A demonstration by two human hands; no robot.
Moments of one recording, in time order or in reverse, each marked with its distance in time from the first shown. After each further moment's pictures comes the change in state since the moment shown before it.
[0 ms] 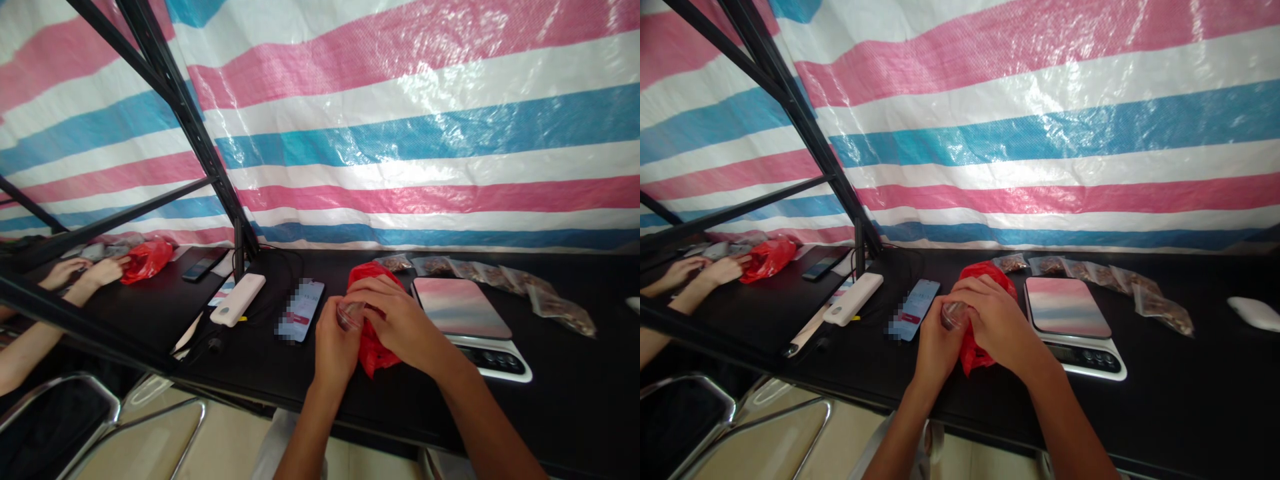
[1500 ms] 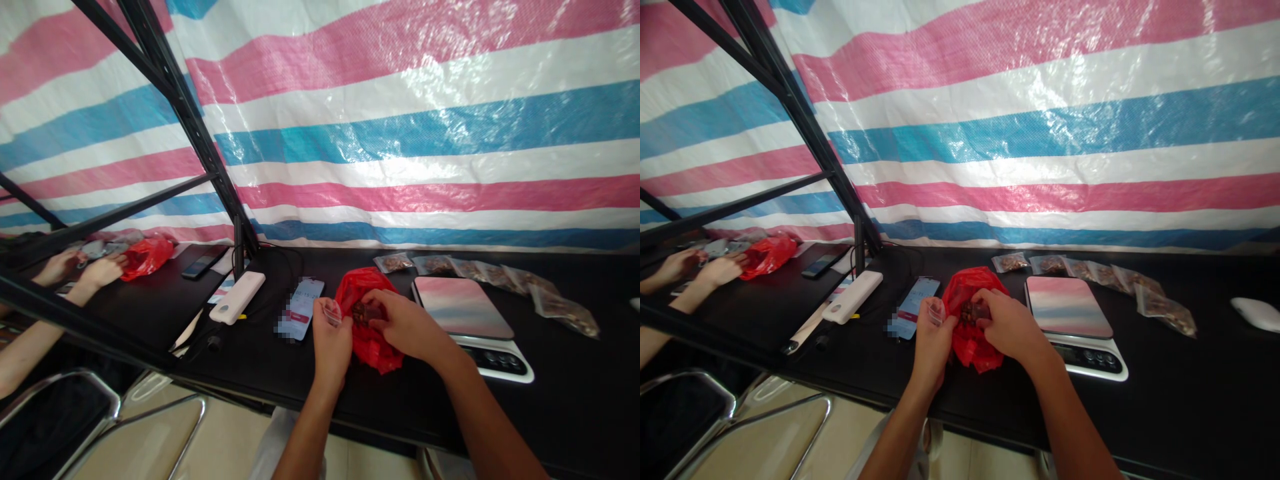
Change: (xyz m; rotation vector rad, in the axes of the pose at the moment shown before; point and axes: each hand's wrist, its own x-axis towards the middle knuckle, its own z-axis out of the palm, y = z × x) left_hand 0.001 0.007 0.006 -0.422 0.152 -0.292; right_hand -0.008 0.022 0.003 -0.086 -0.260 0.549
